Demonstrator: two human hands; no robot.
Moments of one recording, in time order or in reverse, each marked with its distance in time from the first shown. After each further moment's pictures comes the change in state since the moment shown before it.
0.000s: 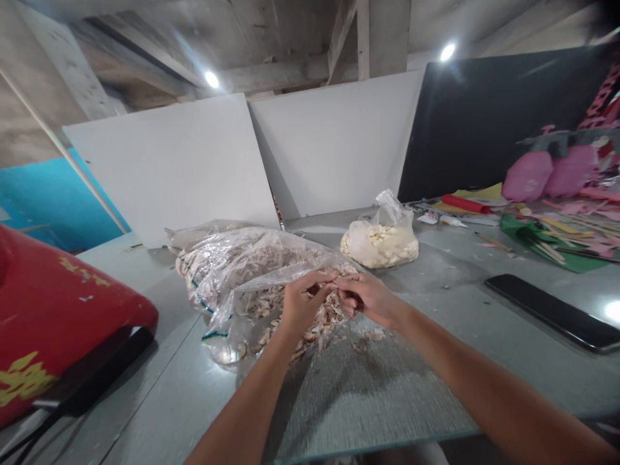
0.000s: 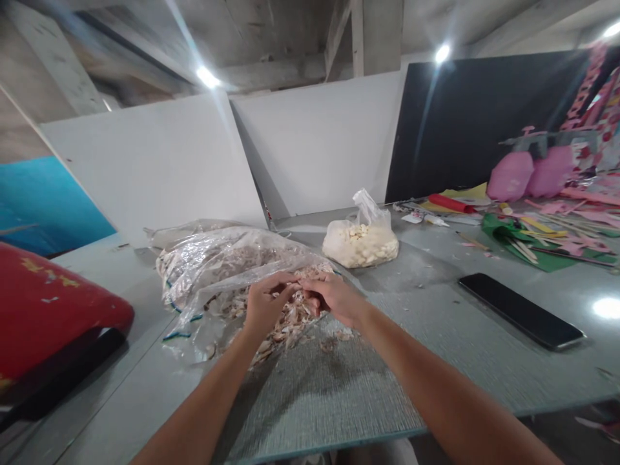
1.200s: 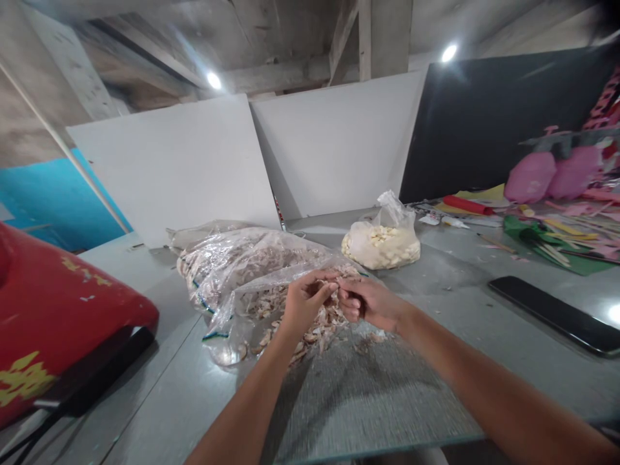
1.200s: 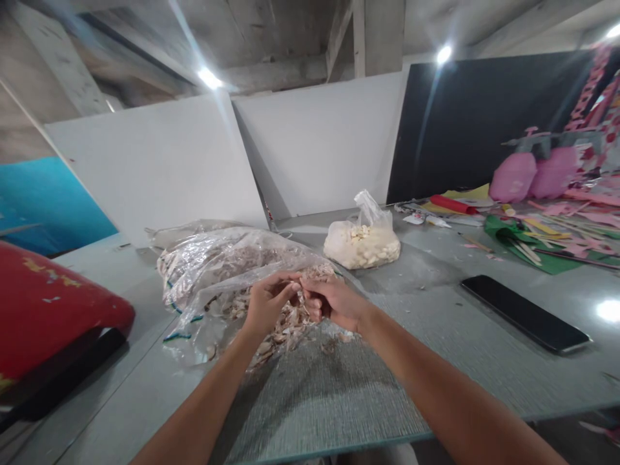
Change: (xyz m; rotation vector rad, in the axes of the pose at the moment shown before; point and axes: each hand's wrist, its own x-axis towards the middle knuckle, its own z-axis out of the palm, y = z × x) left_hand 0.001 0.007 0.003 -0.274 -0.045 -0.214; right_hand -0.001 0.002 -0.001 0.210 -0.120 0.071
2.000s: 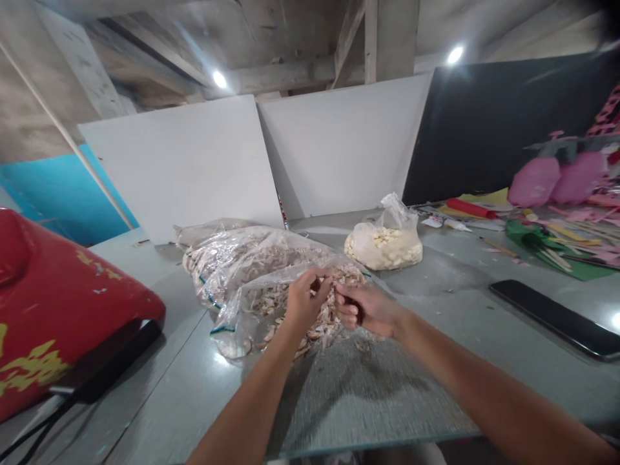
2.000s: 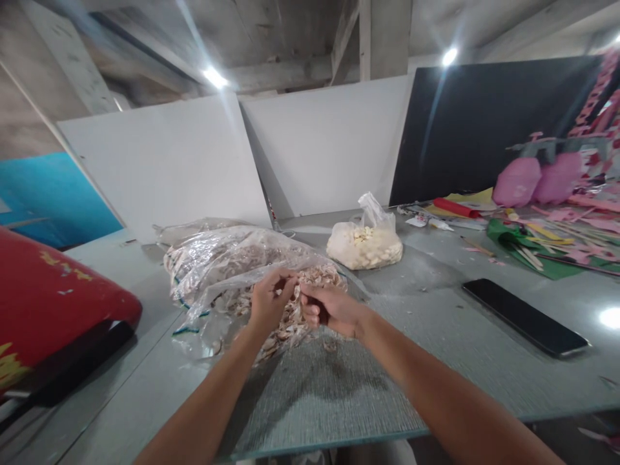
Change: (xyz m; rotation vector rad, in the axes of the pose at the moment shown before) left_hand -0.002 0.000 -0.008 0.329 0.119 0.222; right_hand 0.002 0.009 0.010 0.076 -0.020 0.100
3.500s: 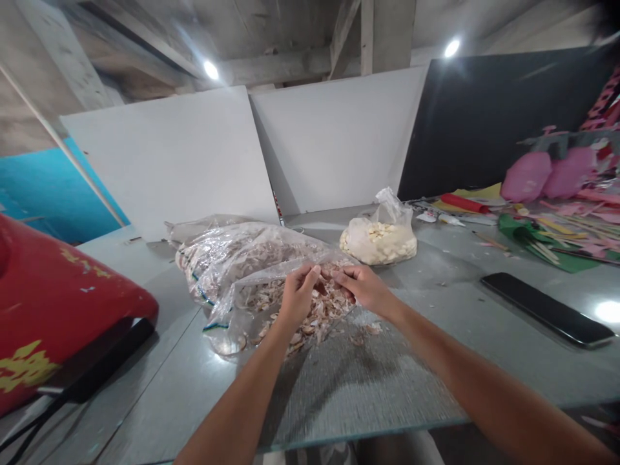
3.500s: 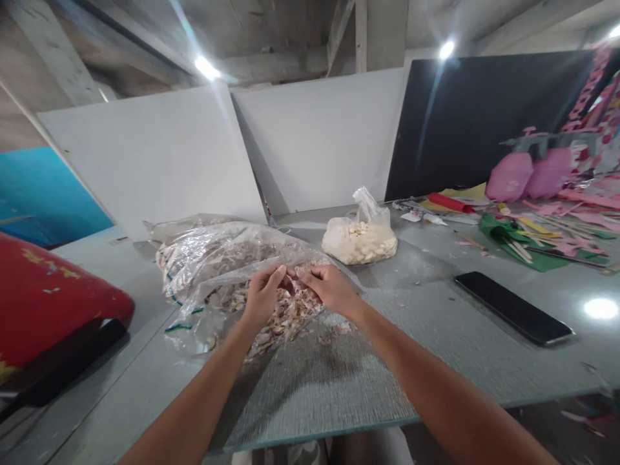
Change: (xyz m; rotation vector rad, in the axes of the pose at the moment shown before) left_hand 0.005 -0.002 0.006 -0.364 -0.082 -0.240; right_hand 0.002 -0.012 -0.011 -0.794 0.362 -0.314
